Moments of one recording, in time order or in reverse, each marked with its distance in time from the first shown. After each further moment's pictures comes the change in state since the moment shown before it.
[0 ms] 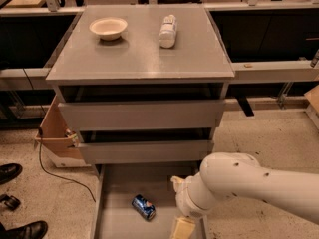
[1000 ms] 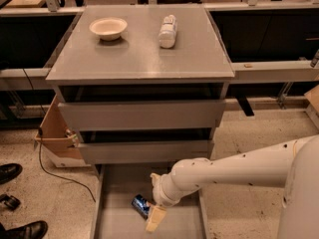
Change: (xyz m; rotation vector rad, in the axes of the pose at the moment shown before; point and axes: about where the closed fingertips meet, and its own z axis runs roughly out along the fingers) arm -0.017 -0.078 0.150 0.019 -0.094 -0.027
